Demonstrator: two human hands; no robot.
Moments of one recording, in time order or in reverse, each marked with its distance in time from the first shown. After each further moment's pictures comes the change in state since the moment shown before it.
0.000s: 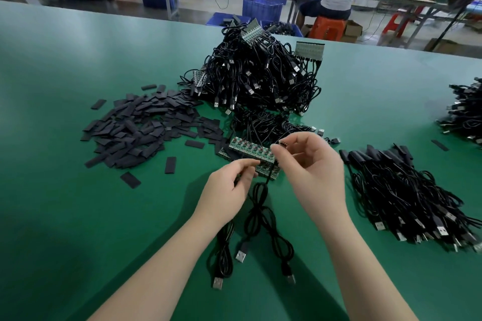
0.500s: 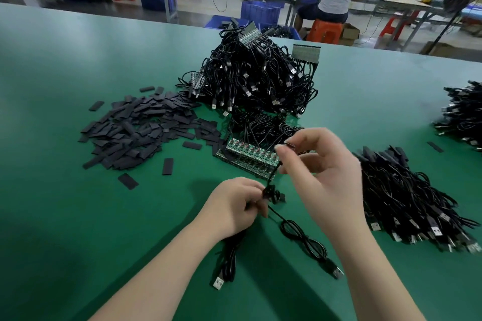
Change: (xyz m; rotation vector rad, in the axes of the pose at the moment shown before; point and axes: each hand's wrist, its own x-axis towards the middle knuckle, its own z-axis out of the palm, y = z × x) left_hand -0.007 0.002 0.007 0.199 -0.245 0.350; right_hand -0.015 -0.035 -0.019 0.006 -0.035 -0.178
